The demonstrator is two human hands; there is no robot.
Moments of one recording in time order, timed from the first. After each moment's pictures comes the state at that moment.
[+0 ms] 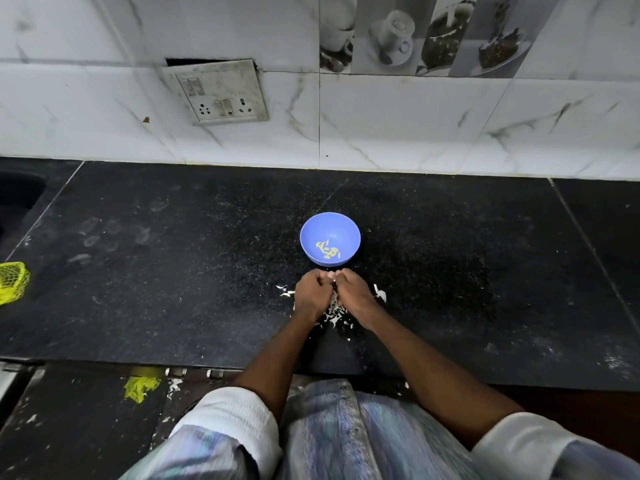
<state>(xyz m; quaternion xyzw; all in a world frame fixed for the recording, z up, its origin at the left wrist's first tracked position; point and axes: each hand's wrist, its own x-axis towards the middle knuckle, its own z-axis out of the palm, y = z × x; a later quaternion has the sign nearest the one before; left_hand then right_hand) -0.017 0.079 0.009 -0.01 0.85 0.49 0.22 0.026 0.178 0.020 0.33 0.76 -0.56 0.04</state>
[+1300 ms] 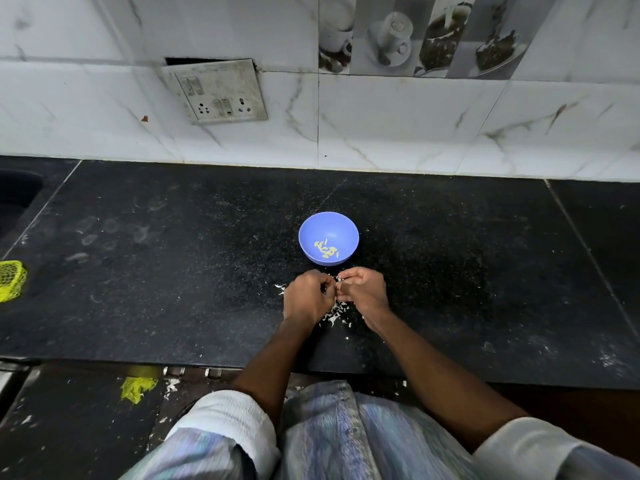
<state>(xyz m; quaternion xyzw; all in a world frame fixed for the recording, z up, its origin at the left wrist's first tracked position) -0.007 0.059 0.019 0.20 0.93 0.29 0.07 0.049 0.194 0.022 0.33 0.66 -0.67 -0.05</state>
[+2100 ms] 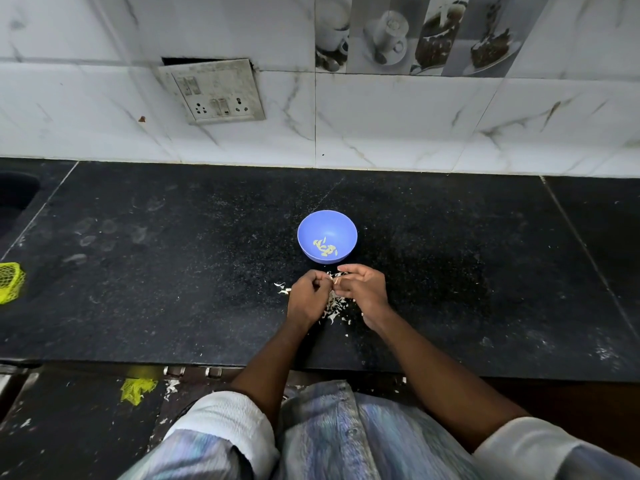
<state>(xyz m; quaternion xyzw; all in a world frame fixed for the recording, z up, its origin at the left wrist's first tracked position) -0.004 0.060 0.000 0.08 0.84 0.51 0.17 0.051 0.192 0.024 0.34 0.59 -0.73 -0.06</state>
